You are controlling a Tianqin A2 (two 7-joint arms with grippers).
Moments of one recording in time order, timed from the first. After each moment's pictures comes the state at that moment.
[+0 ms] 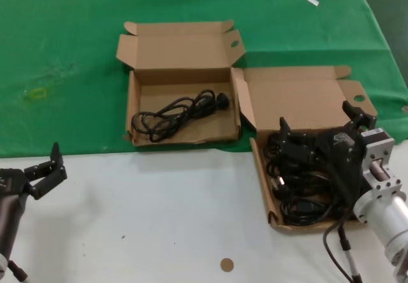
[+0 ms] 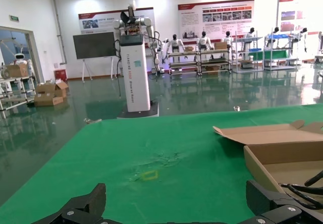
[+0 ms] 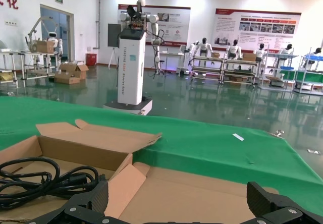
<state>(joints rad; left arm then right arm) 0.00 -0.30 1.60 -1.60 -1.80 0.00 0.00 0.04 0.30 -1.62 1.56 1.78 -0.03 -0.01</state>
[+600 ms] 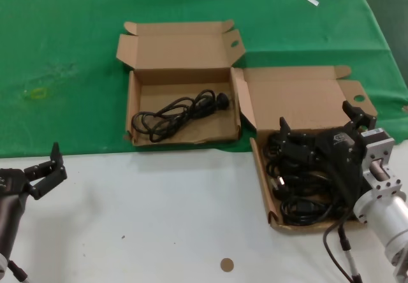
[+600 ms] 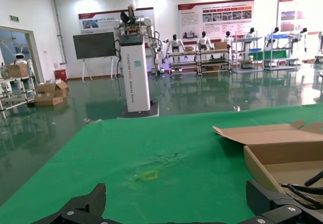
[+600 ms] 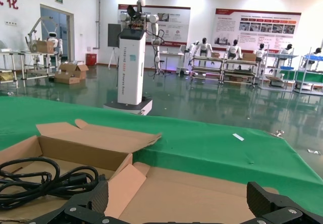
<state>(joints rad) 0.00 -0.30 1.60 -1.60 -1.80 0.00 0.00 0.04 0.30 -1.62 1.56 1.78 -0.03 -0.01</state>
